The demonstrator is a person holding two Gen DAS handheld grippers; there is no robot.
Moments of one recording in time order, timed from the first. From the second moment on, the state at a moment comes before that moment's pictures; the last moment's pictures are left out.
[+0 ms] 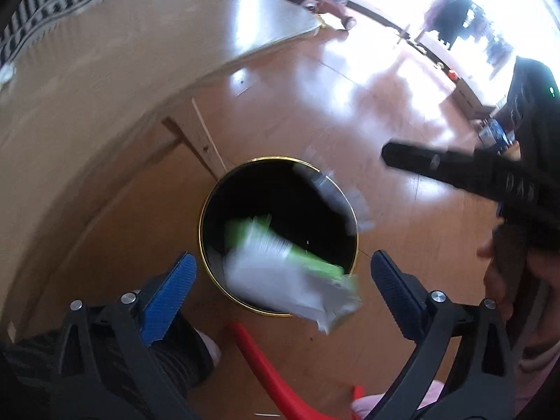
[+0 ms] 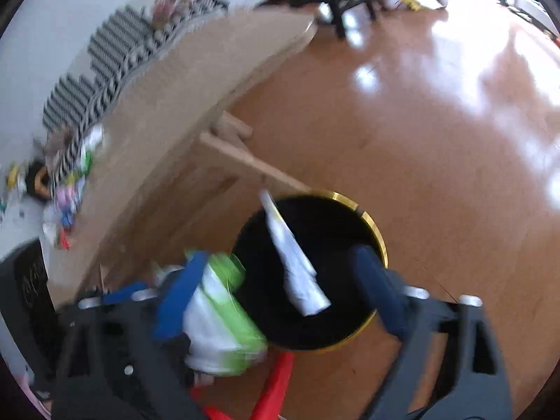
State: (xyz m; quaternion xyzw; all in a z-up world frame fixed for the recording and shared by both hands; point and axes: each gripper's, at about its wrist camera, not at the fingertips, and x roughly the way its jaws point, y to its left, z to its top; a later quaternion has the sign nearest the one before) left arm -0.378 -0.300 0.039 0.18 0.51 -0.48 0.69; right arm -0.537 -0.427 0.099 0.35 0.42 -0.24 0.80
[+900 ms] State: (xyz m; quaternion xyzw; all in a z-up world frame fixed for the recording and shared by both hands) left arm -0.096 0.089 0.126 -0.06 0.43 -0.09 0.89; right arm -0.149 -0.179 0.138 0.14 0.45 -0.07 0.88
